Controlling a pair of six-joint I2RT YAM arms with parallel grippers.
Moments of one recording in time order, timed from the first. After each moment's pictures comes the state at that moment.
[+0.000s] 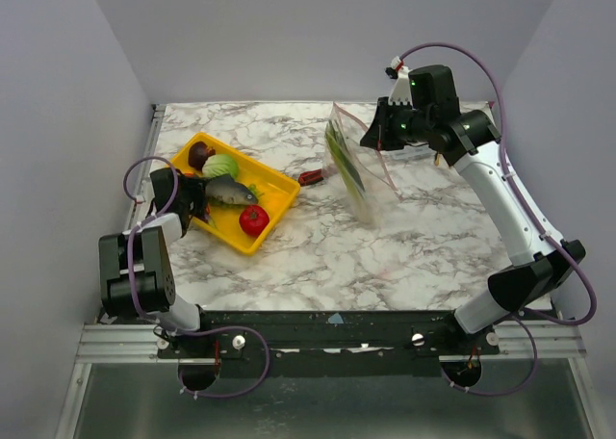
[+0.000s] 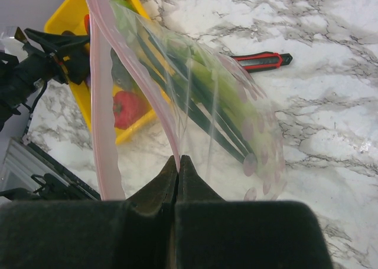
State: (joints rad) left arm 0.20 1.51 0.65 0.23 0.12 -1.31; right arm 0.45 1.57 1.82 -0.86 -0.25 0.29
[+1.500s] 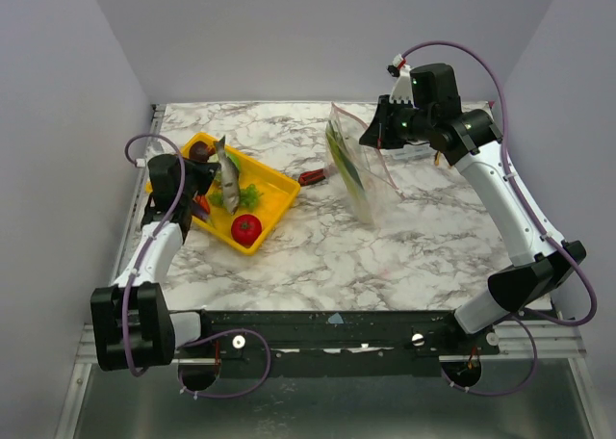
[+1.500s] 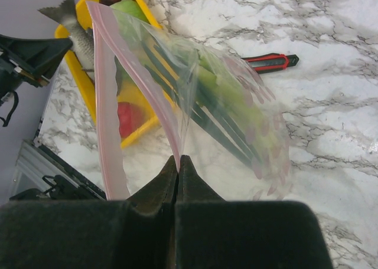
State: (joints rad) left arm 0.10 1.24 0.69 0.17 0.19 -1.07; right arm 0.45 1.57 1.83 -0.86 -0.26 0.32
